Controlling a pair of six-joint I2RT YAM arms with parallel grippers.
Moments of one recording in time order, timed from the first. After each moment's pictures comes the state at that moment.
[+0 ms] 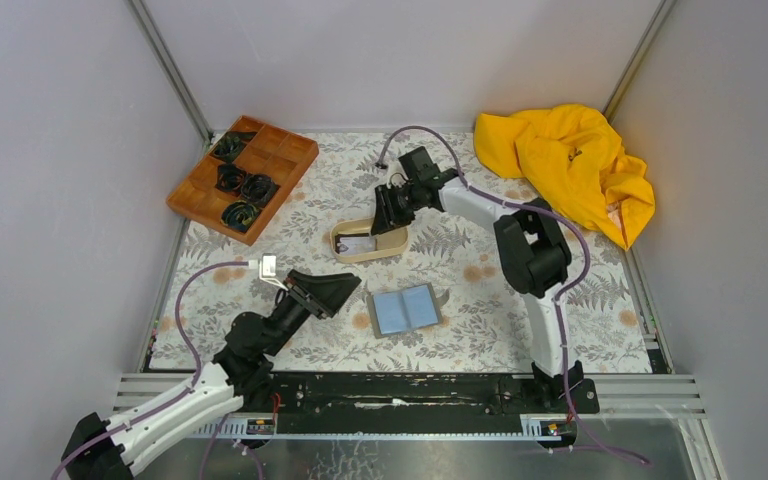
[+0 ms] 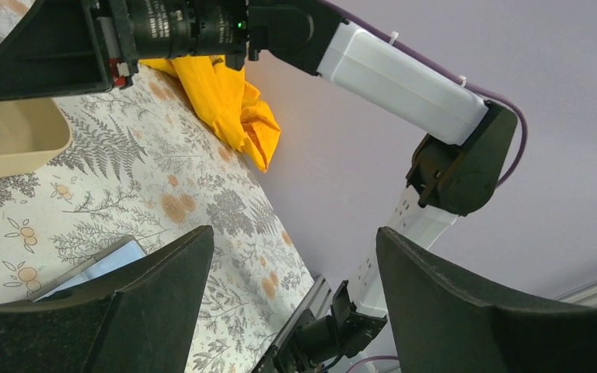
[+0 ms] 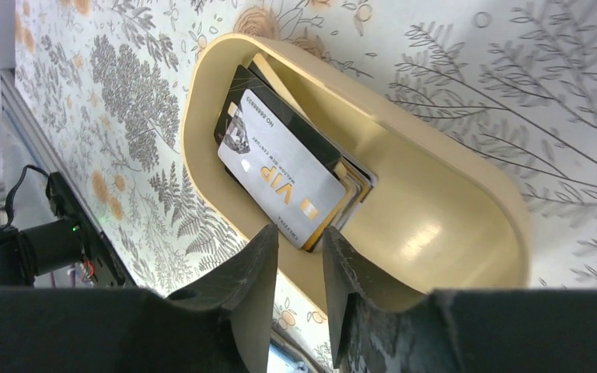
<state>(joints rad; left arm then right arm) -0.82 0.39 0.01 0.64 -0.08 -1.00 0.57 2.19 1.68 -0.42 -0.60 0.28</state>
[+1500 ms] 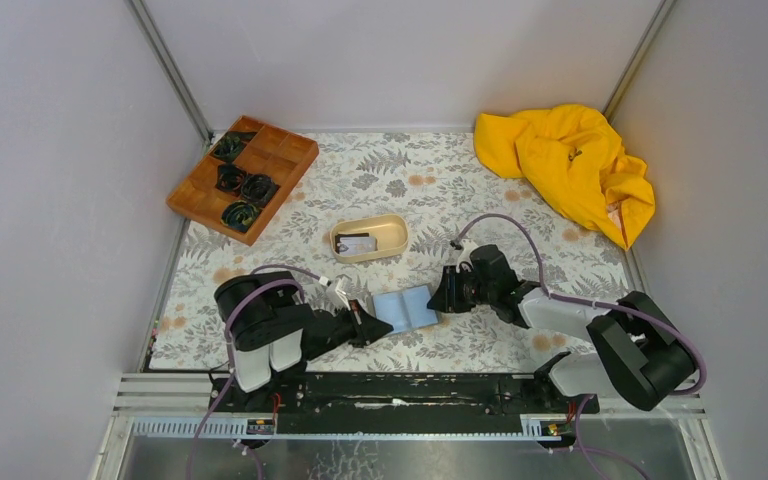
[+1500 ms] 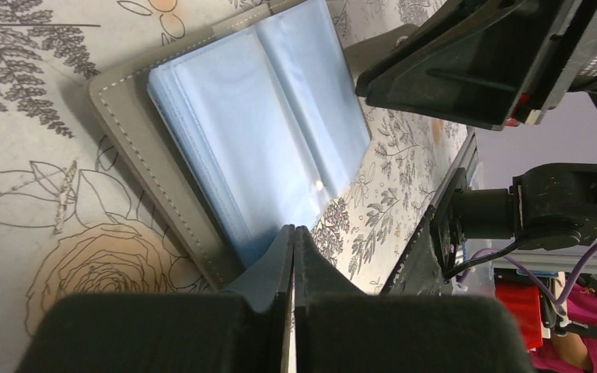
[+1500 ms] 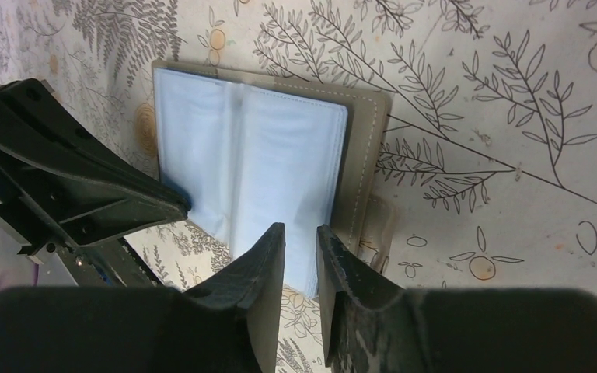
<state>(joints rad) -0.97 1.84 0.01 1.53 -0.02 -1.04 0.59 1.33 0.41 0.18 -0.38 0.55</state>
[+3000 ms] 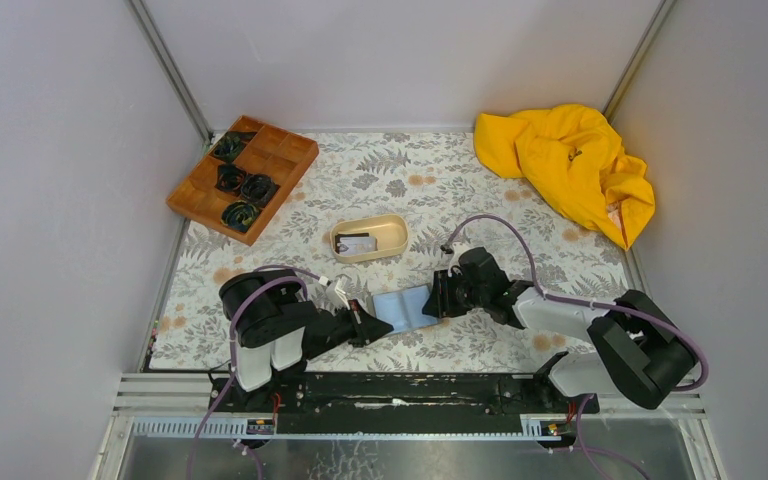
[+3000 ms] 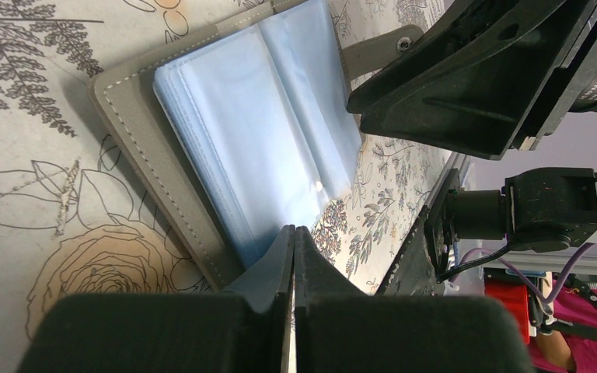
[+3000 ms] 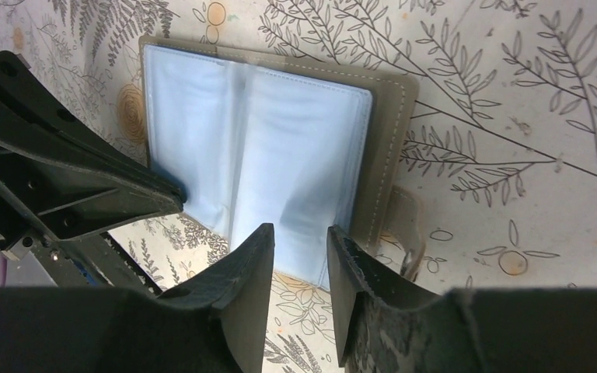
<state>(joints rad) -0.95 1.88 0.01 1.56 0.00 -1.07 0.67 1.34 0.44 0.10 -0.30 0.54</state>
